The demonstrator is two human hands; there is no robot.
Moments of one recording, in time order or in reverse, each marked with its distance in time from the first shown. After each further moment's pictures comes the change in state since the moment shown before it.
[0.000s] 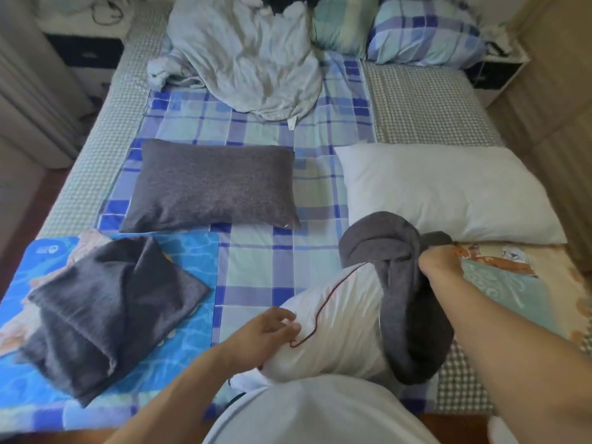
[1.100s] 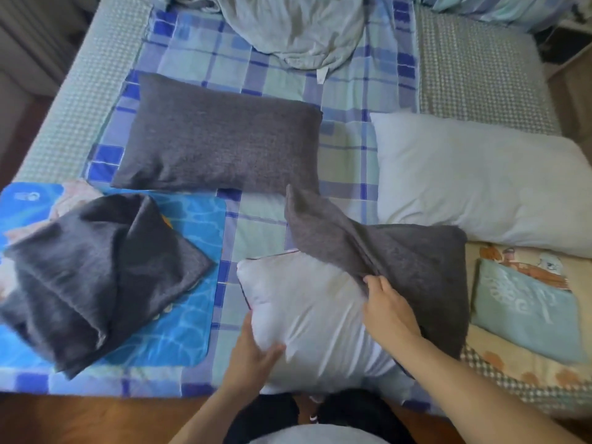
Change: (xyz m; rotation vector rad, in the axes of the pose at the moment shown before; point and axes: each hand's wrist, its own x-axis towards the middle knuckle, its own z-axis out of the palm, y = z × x) left_hand 0.062 -0.156 0.043 -0.268 0.374 -0.166; right_hand -0.110 0.002 0.116 -0.602 -0.358 -0.685
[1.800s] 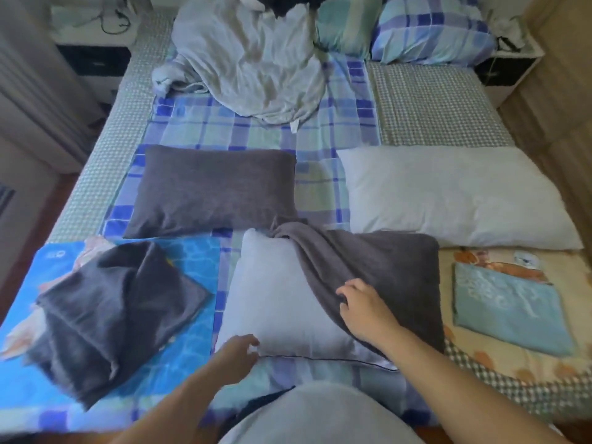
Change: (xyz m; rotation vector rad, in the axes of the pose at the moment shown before) left_hand -0.001 0.062 -0.027 0.844 -0.151 0.057; right_hand -0.025 0.029 -0.031 0.278 -0.006 -0.172
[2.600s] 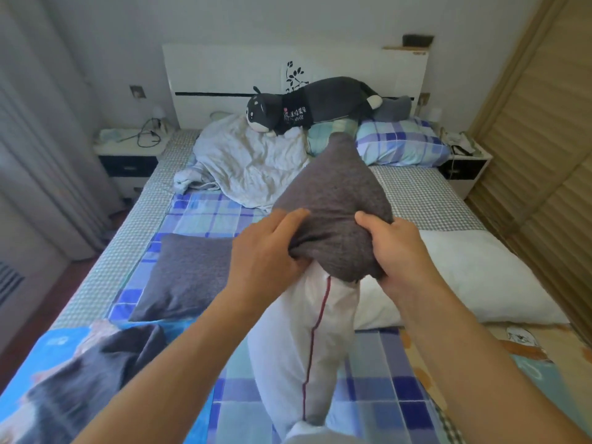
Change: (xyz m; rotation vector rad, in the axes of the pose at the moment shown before) left_hand -0.125 0.221 -0.260 0.043 1.431 0.907; right_hand -0.073 -0.155 -0.250 1.332 0.575 -0.076
